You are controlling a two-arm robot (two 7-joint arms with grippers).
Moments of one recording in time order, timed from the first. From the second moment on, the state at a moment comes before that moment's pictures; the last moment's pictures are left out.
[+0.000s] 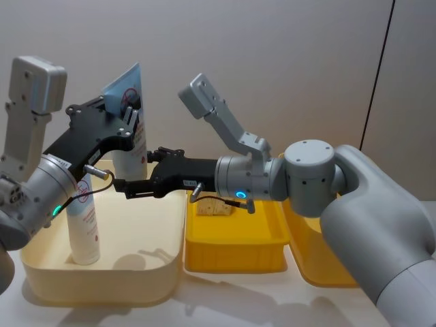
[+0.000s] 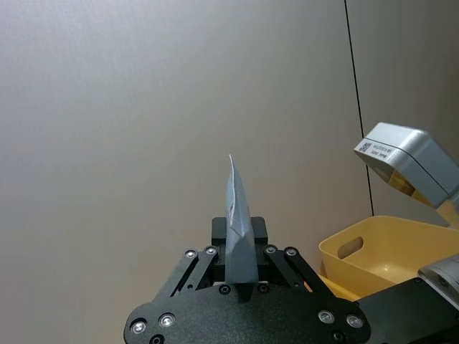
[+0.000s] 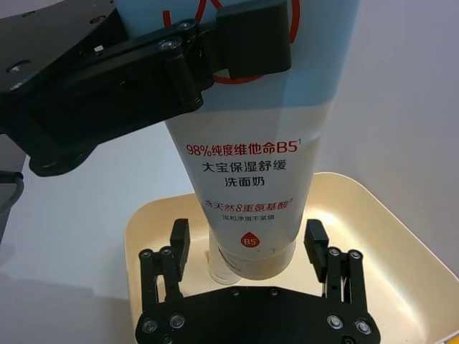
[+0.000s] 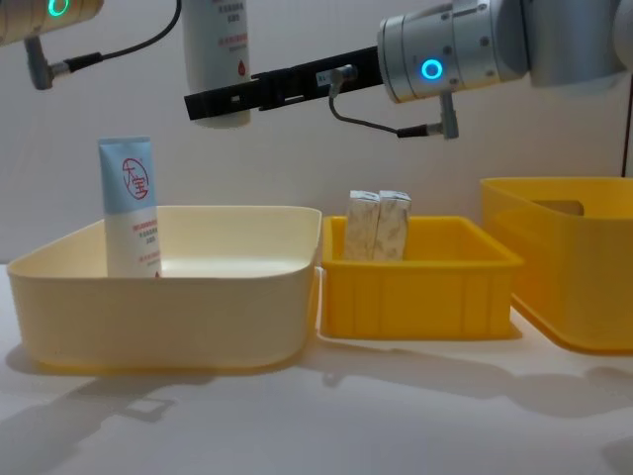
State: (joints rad) left arm -0.51 0.24 0.24 -1.61 -0.24 0.10 -0.25; right arm 1.05 0.04 -0.57 -0.77 0.28 0.19 0.83
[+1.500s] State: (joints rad) left arm -0.51 0.24 0.25 -1.61 -0.24 0.10 -0.25; right arm 1.05 0.03 -0.58 -0.75 0.28 0.18 0.83
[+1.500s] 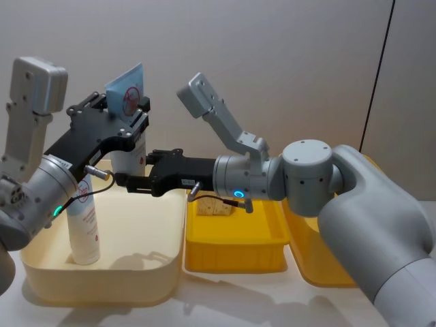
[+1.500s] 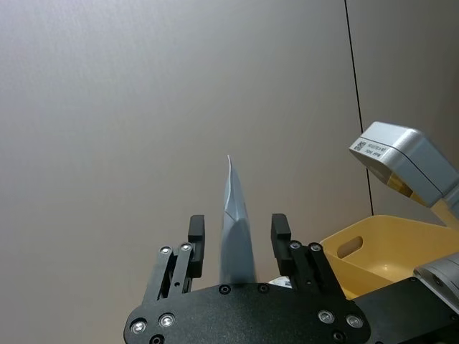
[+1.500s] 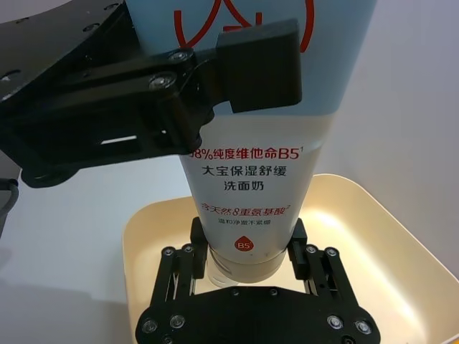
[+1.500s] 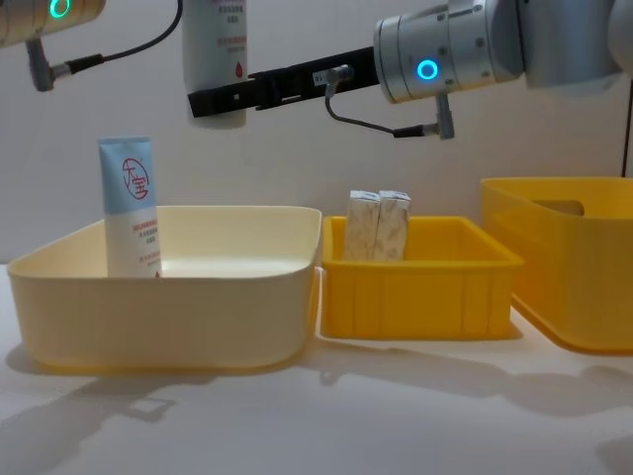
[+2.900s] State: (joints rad) left arm -0.51 0.24 0.25 -1.61 -0.24 0.10 -0.25; right arm 1.07 0.17 -0.51 -0.80 0.22 0.30 0.52
